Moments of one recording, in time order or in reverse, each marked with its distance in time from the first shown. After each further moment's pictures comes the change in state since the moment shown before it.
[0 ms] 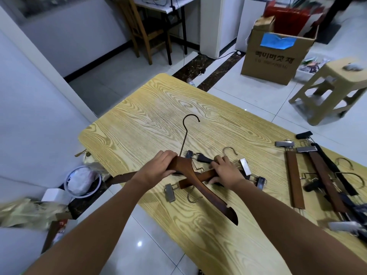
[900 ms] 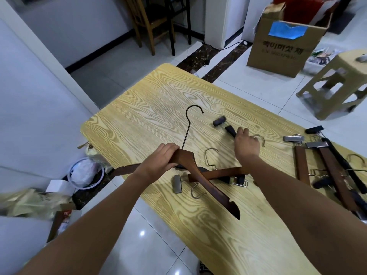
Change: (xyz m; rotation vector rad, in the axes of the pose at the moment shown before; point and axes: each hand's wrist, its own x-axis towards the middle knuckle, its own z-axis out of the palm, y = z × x) left_hand -0.002 -0.009 0.004 -0.007 0.031 -0.024; right_hand 0.030 0.024 -0.040 -0.176 0.246 0.476
